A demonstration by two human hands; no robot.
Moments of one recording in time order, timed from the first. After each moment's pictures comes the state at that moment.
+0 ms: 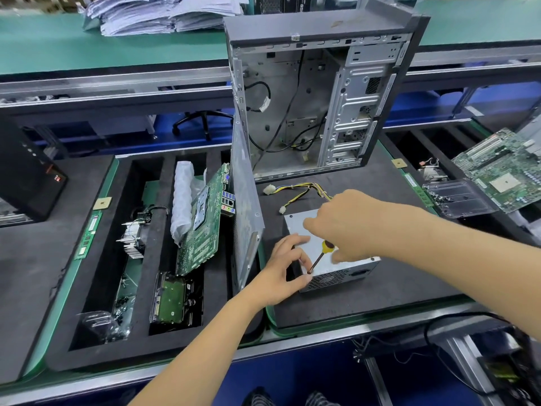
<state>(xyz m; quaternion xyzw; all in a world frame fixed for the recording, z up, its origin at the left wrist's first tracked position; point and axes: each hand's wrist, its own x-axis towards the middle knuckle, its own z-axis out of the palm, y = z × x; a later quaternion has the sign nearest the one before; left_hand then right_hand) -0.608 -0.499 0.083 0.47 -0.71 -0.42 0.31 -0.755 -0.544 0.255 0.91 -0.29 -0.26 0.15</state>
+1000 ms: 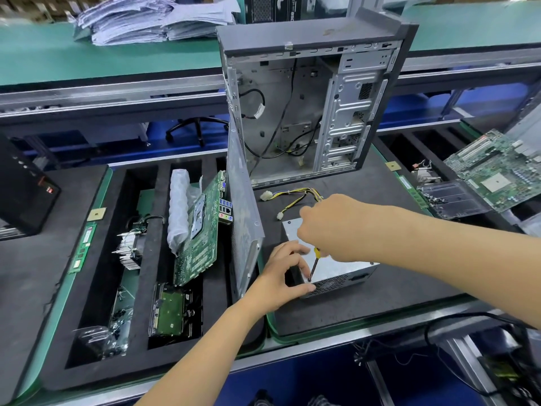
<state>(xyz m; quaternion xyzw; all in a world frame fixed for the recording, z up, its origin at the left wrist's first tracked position) -0.607 -0.500 0.089 0.47 -0.71 -0.42 0.32 -0.733 -0.538 0.272 0.89 -0.30 -0.31 0.15</state>
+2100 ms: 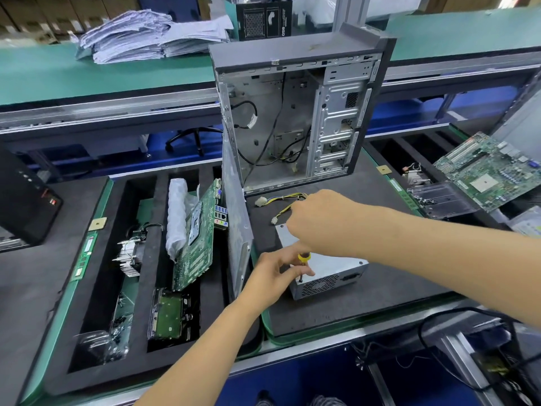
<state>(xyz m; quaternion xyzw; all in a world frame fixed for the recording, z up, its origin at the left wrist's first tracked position) -0.620 -0.496 0.121 0.47 -0.64 -0.44 0.42 -0.741 -0.538 0.269 0.91 -0.31 -0.20 0.17</state>
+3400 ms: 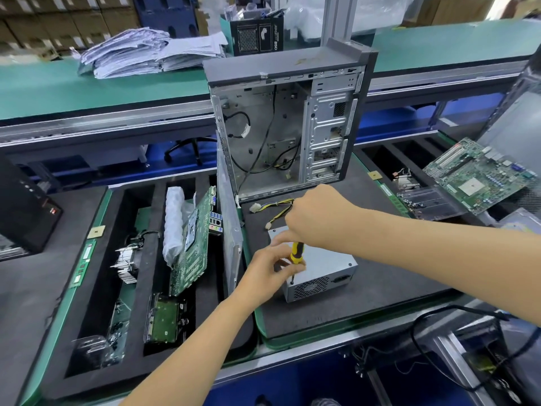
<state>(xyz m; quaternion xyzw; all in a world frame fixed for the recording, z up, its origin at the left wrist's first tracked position) -0.625 -0.497 0.140 0.46 -0.70 -0.39 0.37 -0.757 -0.539 0.275 0.90 -0.33 -0.15 0.24</state>
